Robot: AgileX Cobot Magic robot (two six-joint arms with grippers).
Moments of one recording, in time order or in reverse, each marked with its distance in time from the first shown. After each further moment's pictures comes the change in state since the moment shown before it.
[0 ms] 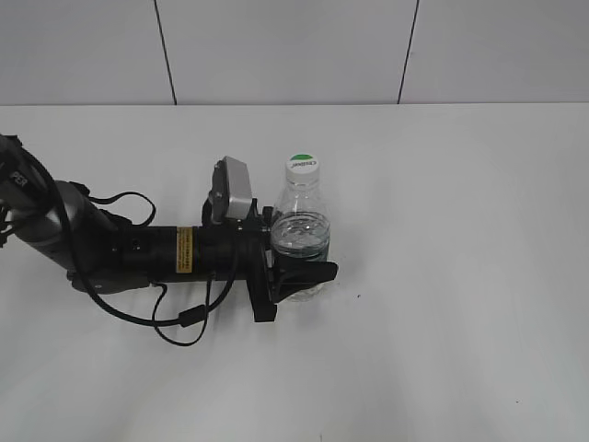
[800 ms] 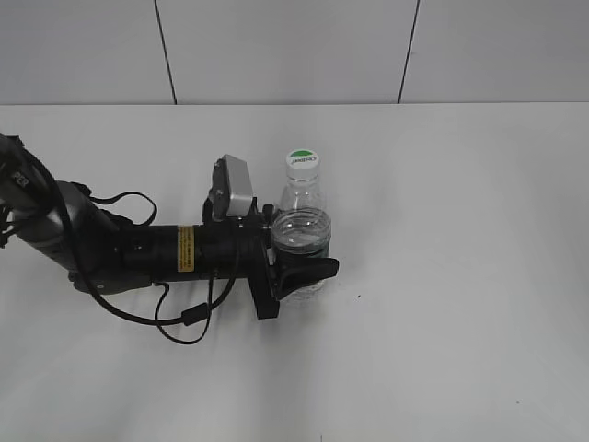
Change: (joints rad) left arm -0.003 0.001 -0.001 -0.022 -0.001 -0.004; right arm 0.000 0.940 -0.523 0.043 0.027 -0.076
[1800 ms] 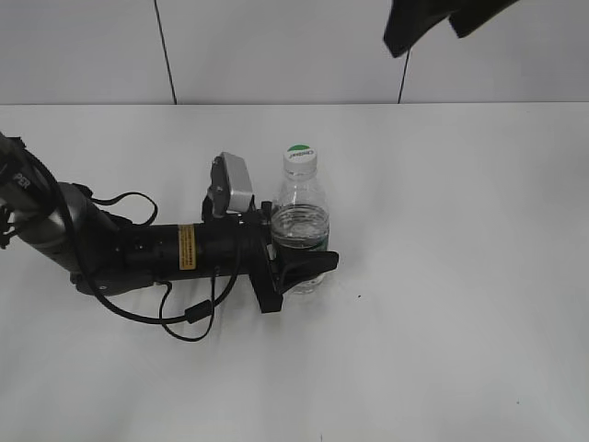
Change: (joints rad) left arm -0.004 0.002 0.000 -0.049 0.001 -0.004; right arm 0.427 0.753 -0.674 0.047 0.153 -0.013
